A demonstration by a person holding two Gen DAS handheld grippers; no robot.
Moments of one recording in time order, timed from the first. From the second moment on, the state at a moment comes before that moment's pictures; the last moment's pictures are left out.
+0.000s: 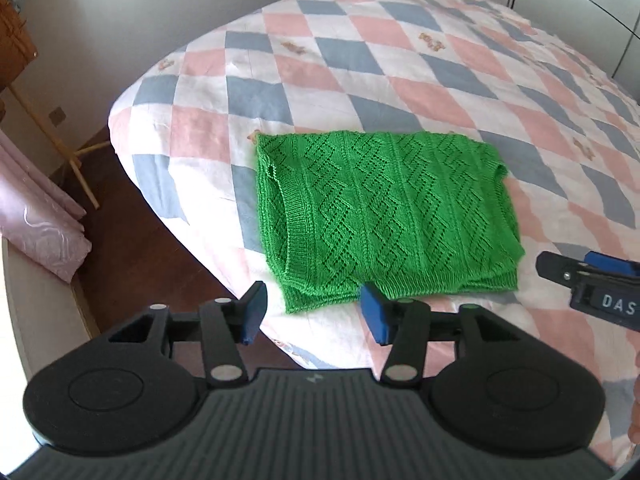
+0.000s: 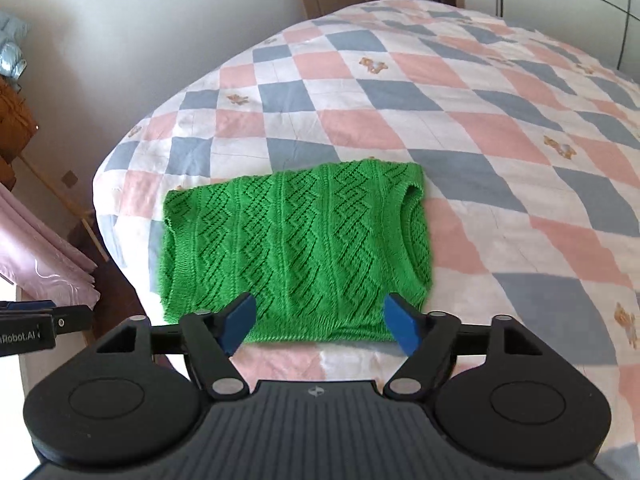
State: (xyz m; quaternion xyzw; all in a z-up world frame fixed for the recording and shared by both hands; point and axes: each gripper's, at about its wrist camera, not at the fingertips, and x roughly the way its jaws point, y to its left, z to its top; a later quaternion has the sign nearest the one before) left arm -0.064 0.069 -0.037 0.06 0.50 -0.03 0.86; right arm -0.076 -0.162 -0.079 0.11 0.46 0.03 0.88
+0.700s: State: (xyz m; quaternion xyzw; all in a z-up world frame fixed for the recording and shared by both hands) left arm -0.161 0.130 -0.011 0.06 0.48 -0.06 0.87; right arm -0.175 -0.090 -0.047 0.09 0.45 0.01 0.89
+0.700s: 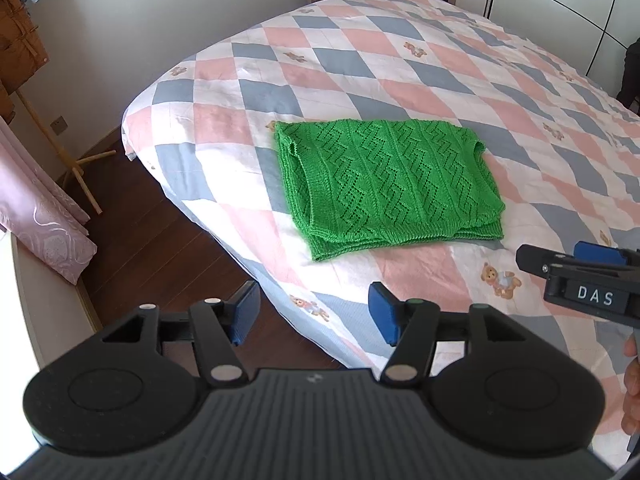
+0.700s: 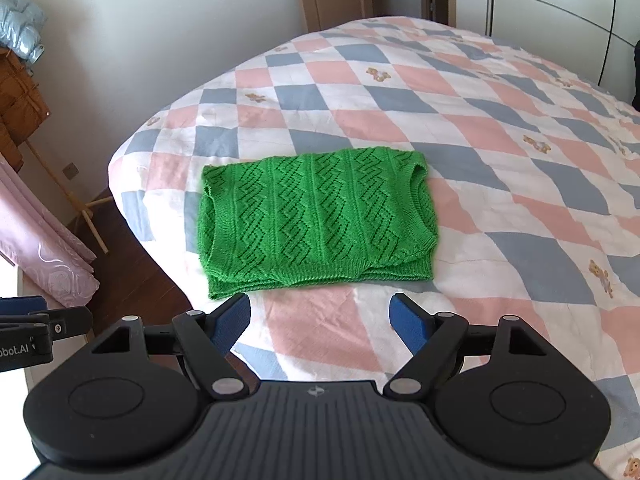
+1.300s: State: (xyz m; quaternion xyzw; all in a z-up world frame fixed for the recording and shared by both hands) left arm -0.148 0.132 -0.020 0.05 0.50 -0.04 0.86; right arm -0.156 -0.088 -0.043 0.03 0.46 0.03 0.89
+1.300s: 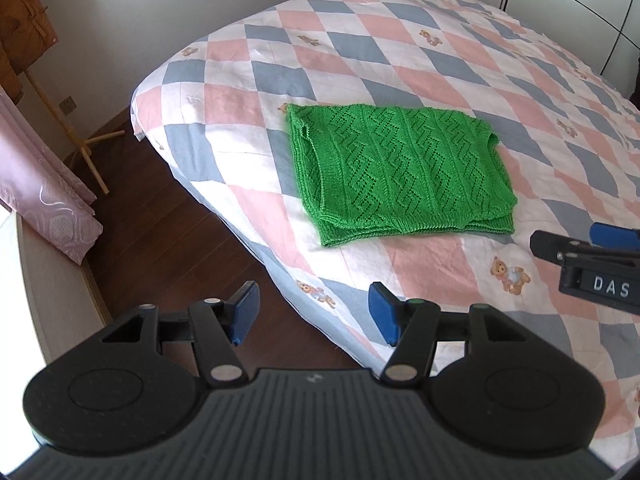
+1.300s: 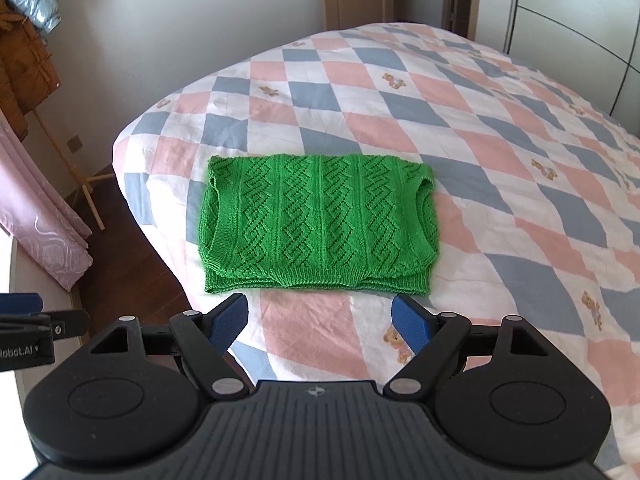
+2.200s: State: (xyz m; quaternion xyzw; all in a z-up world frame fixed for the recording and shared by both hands) left arm 0.005 0.178 -0.043 0.00 0.51 -0.11 0.85; right arm -0.063 -0.083 -0.088 0.04 0.47 0.05 0.88
